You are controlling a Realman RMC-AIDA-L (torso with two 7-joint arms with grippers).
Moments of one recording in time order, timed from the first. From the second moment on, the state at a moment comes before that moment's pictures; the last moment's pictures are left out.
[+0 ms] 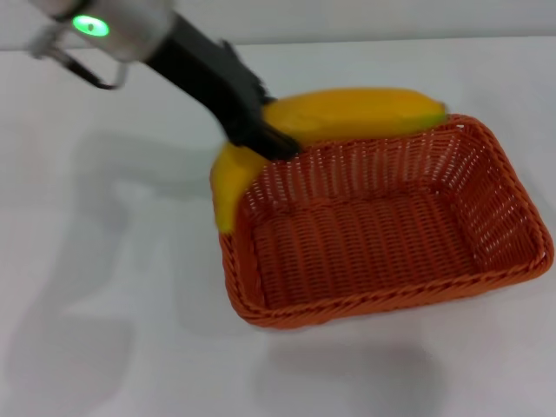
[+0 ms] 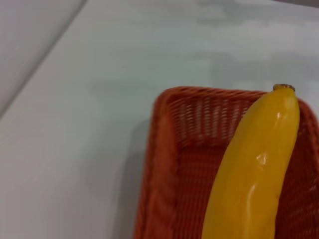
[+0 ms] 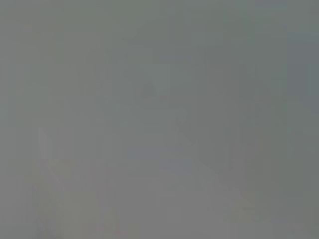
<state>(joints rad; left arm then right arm) -0.94 -2.08 -2.04 -1.35 2.43 -1.81 0.92 0.22 1.88 -0.02 -0.70 1.51 1.71 -1.55</state>
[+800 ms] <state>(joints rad) -0.93 -2.08 -1.75 -1.16 2.33 -1.54 0.89 0.21 1.89 -0.02 -0.69 1.50 1.76 -1.55</state>
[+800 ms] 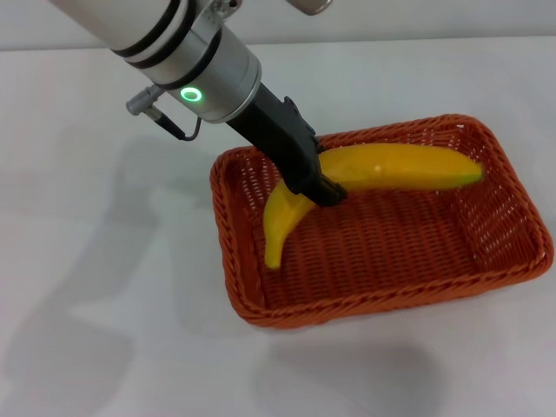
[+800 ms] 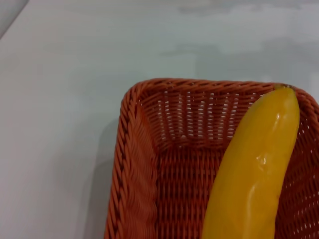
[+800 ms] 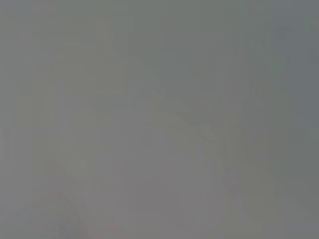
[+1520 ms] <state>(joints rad) -0.68 -2.08 -1.98 -1.36 2.08 -1.38 1.08 0.17 1.89 -0.01 -0.69 1.56 1.76 -1.71</state>
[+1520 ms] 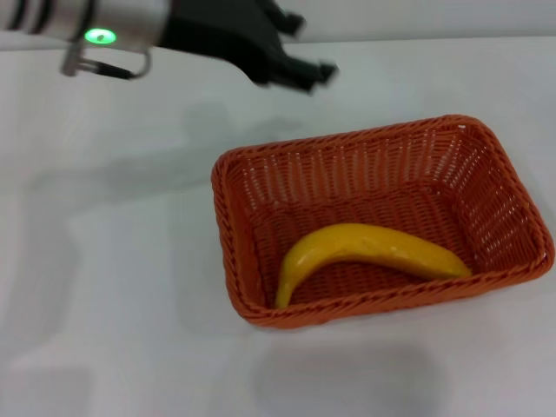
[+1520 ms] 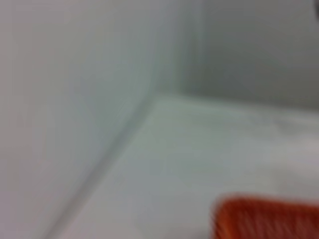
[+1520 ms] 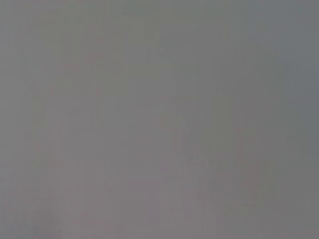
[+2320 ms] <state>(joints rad) -0.09 -2.08 -2.10 -1.09 1.06 -1.18 1.91 0.19 1.95 0.02 -0.60 1.61 1.55 -1.93</state>
